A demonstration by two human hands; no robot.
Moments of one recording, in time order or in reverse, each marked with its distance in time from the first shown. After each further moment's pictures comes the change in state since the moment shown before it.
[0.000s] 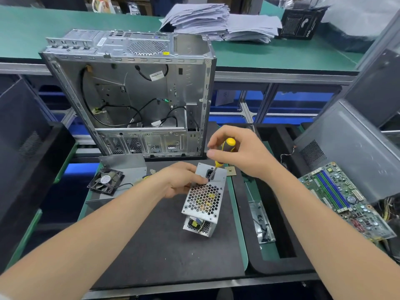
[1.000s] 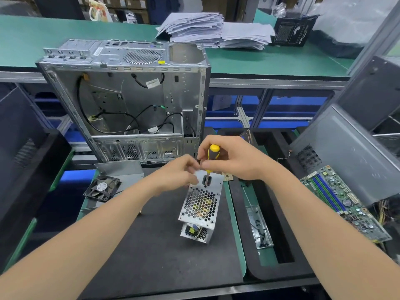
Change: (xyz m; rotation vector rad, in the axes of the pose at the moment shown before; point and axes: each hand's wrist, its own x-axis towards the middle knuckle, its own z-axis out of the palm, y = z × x) left_hand -0.006 0.016 -0.016 0.506 0.085 0.333; right_hand 0.010 -0.009 -0.008 -0.197 -0.260 -0.037
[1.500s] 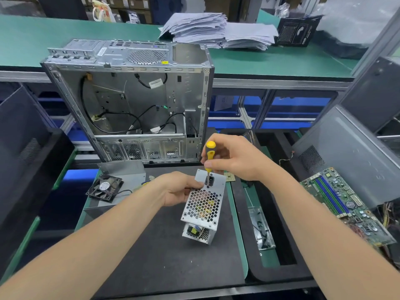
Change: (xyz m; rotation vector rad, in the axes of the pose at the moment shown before) left_hand 0.003 -0.009 0.025 -0.806 -0.086 -0.449; right_hand 0.003 0.006 0.005 0.127 0.064 0.105
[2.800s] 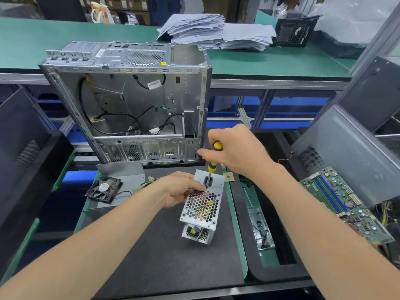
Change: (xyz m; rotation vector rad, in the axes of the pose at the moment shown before) left_hand 0.004 -0.004 0.001 0.109 0.033 0.068; right_hand 0.007 -0.028 0.001 -0.701 0.273 -0.079
